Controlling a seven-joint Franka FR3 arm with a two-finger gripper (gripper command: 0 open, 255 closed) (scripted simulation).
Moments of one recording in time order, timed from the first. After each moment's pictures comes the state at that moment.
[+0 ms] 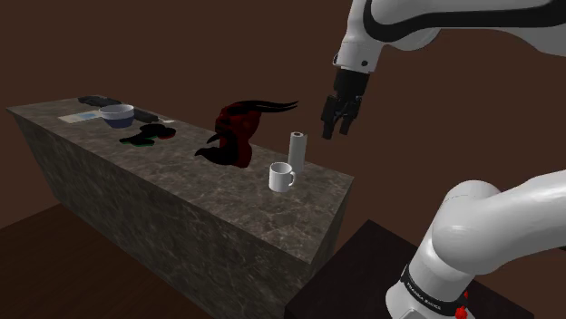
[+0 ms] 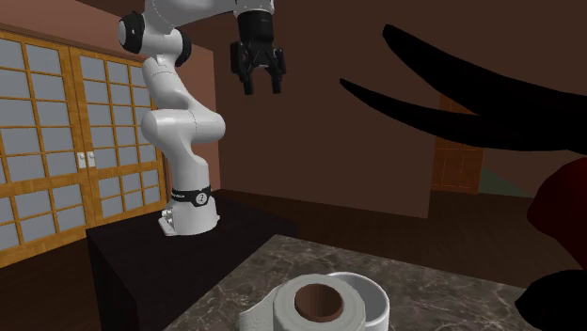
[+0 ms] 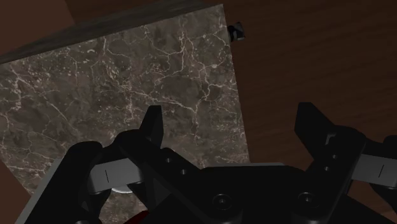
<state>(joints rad) 0.02 -0.76 -0.01 -2.39 0.12 1.66 -0.06</state>
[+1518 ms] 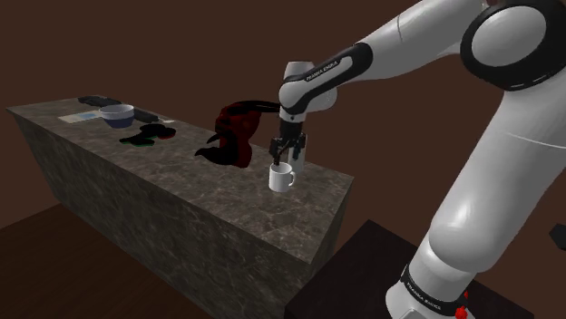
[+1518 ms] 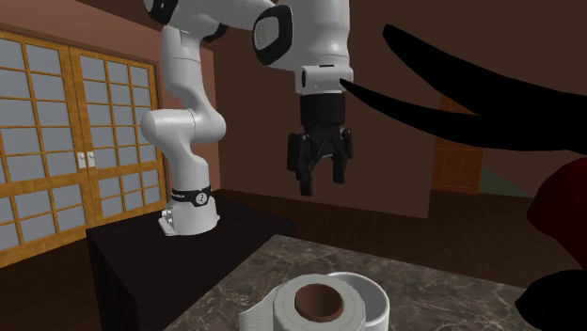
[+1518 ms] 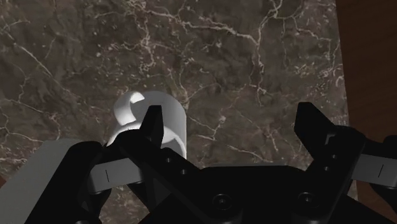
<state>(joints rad) -0.03 -0.03 -0.01 -2.22 0.06 2.20 0.00</state>
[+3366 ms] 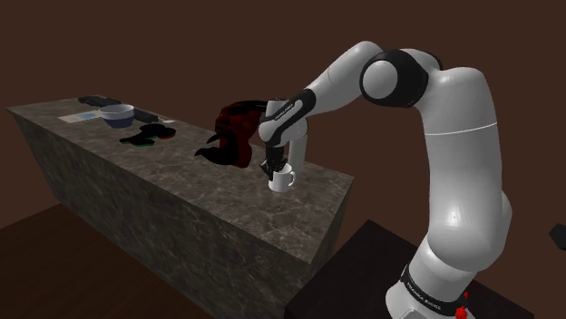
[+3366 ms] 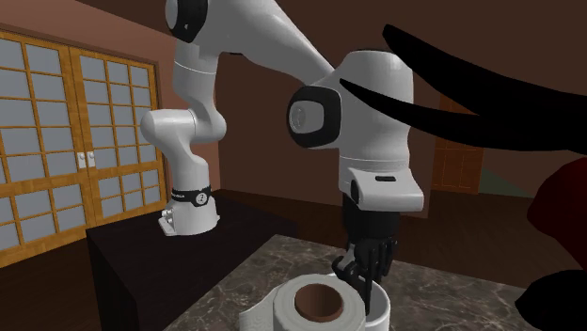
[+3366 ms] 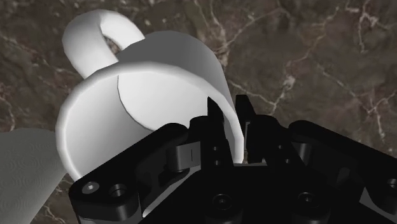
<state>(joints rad) -0.05 0.48 -0.04 -1.89 0.03 2.38 0.05</state>
